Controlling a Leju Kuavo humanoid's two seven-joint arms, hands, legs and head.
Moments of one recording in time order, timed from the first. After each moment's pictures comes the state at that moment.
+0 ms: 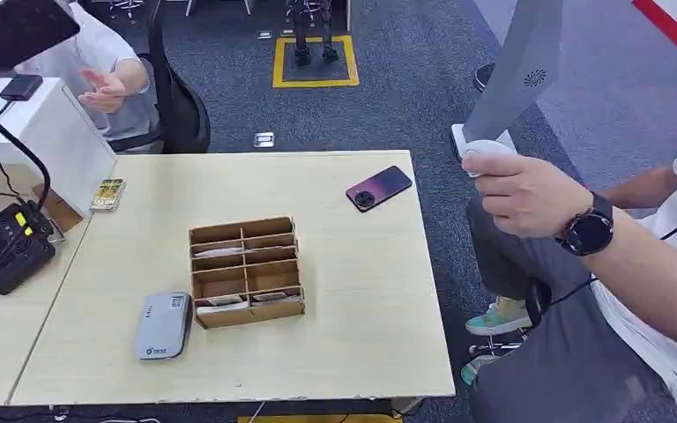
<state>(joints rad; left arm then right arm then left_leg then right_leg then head) -1.14 0.47 -0.50 -1.42 -0.64 -0.07 0.13 -0.01 0.03 -0.80 -0.19 1.54 -0.25 -0.18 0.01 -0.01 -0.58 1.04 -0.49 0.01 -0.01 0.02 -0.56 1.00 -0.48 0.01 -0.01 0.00</state>
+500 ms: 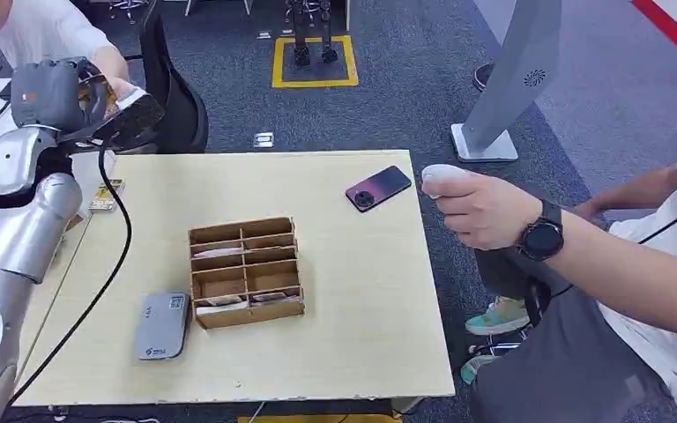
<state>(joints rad) -1.00 0.26 -0.39 -0.87 -0.94 0.26 0.13 -0.02 0.03 -0.74 -0.19 1.54 -0.26 -0.18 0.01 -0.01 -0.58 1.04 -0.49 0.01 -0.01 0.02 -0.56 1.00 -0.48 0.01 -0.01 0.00</state>
